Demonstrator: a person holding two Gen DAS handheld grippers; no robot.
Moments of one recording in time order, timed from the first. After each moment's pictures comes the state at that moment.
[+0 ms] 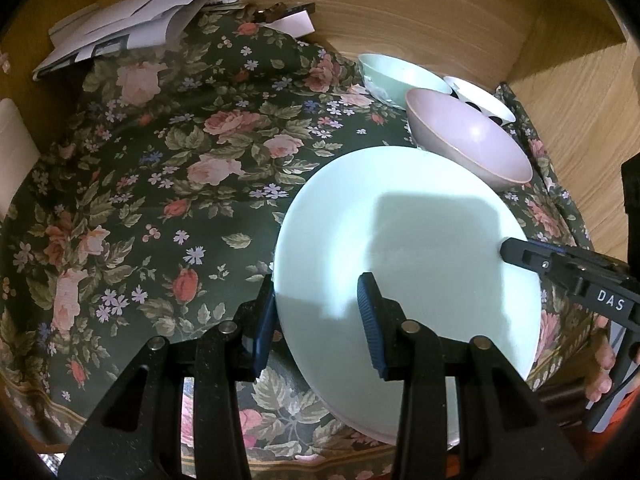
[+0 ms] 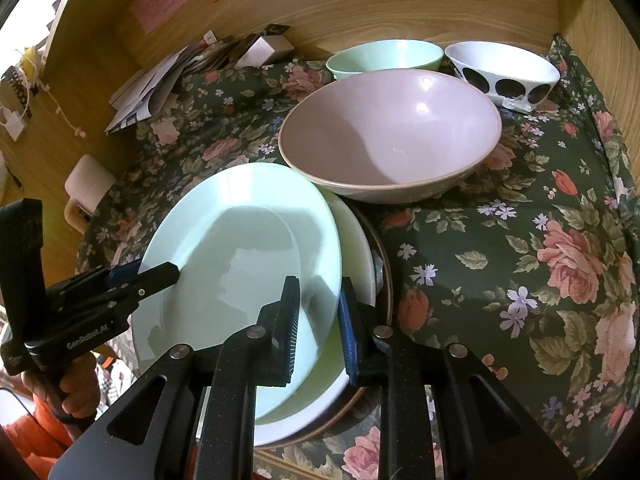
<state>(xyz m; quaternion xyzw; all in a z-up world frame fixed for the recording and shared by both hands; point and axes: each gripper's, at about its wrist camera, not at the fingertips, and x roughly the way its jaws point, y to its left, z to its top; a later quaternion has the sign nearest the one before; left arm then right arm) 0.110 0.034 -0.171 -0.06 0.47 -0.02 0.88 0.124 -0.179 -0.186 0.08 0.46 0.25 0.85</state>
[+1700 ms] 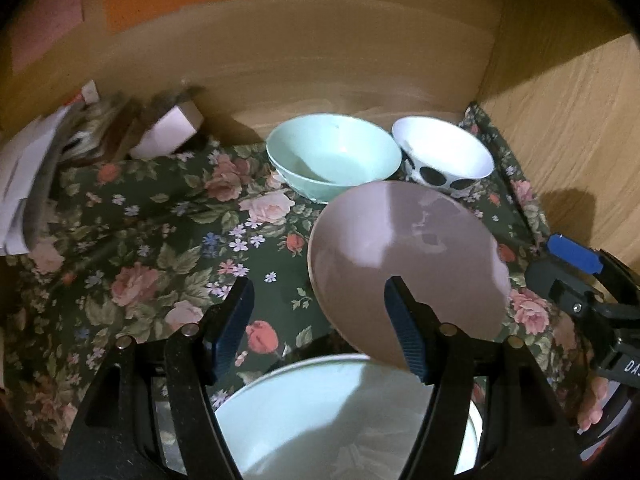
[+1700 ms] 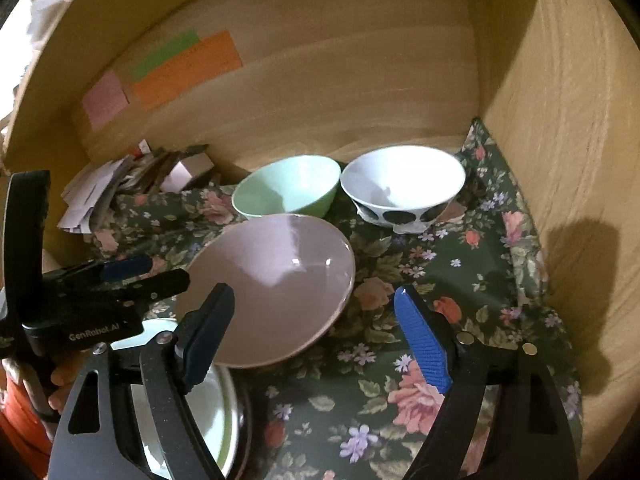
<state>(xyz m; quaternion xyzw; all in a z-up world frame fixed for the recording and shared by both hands) 0.242 -0.043 -0.137 0.00 0.44 -0.08 0.89 0.175 -0.248 -0.141 0.09 0.35 0.15 0.92</state>
